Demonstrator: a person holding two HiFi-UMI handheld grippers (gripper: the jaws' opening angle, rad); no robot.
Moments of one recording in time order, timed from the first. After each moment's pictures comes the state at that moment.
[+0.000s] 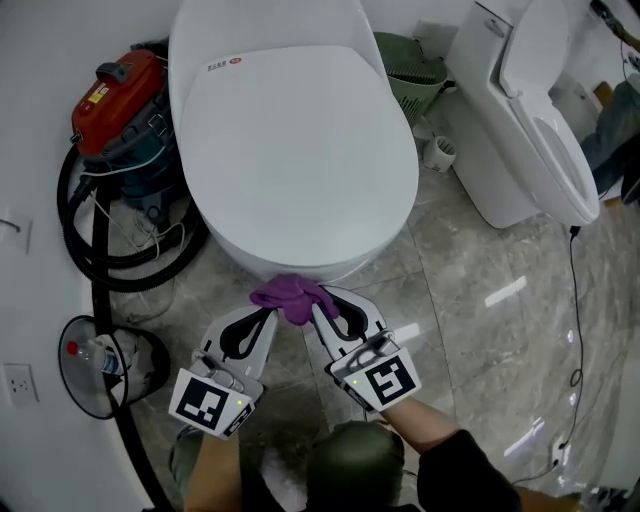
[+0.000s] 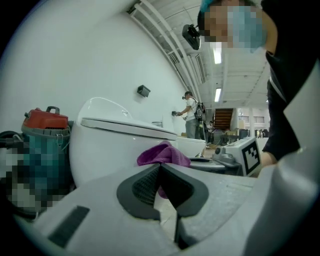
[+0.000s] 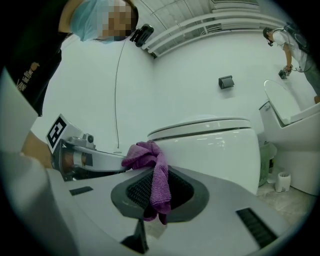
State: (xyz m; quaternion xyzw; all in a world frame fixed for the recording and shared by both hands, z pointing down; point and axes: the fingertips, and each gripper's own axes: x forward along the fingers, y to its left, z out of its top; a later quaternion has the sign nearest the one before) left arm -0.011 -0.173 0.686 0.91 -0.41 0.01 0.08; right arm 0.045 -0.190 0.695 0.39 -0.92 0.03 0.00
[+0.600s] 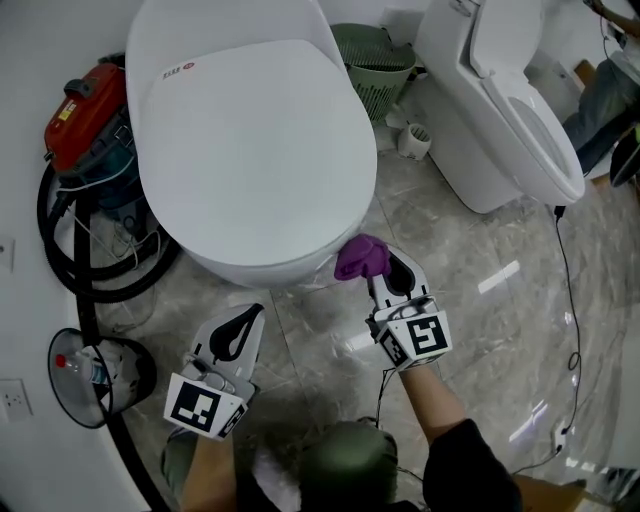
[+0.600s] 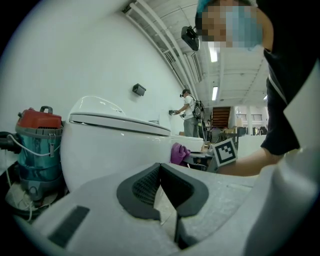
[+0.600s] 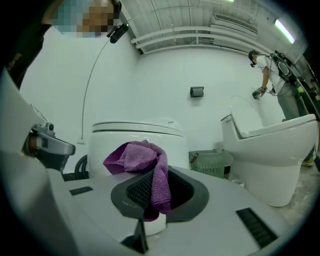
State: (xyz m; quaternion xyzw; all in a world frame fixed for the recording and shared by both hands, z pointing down) left arm 0.028 -0.174 0.693 0.91 -0.40 0.02 0.06; right arm 0.208 -0.254 0.705 0.54 -0.84 0.00 0.02
